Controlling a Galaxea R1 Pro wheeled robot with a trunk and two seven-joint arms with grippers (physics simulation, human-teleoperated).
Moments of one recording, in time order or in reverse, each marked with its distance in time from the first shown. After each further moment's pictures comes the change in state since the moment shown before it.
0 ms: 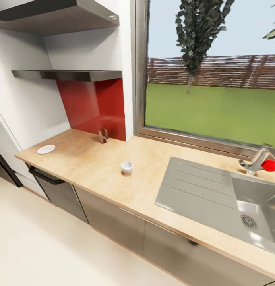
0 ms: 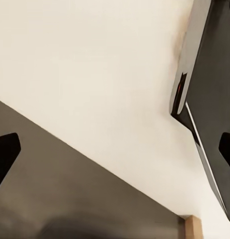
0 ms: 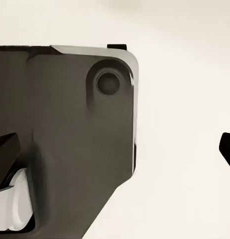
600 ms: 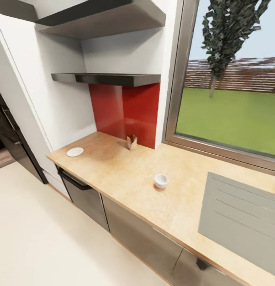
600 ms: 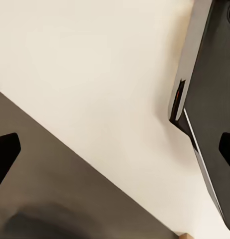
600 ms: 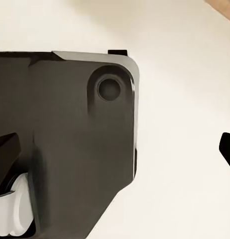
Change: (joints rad) left arm 0.000 0.000 0.002 -0.002 0.006 0.000 0.001; right arm 0.000 0.002 0.001 0.001 0.000 0.000 0.000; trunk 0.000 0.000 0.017
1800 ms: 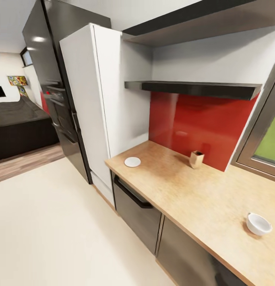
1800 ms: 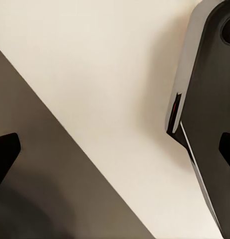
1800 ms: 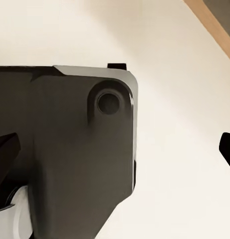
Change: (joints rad) left arm 0.000 -0.001 0.000 0.000 -0.004 -0.001 0.001; right arm 0.000 -0.002 -0.001 0.000 0.000 0.000 0.000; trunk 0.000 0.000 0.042
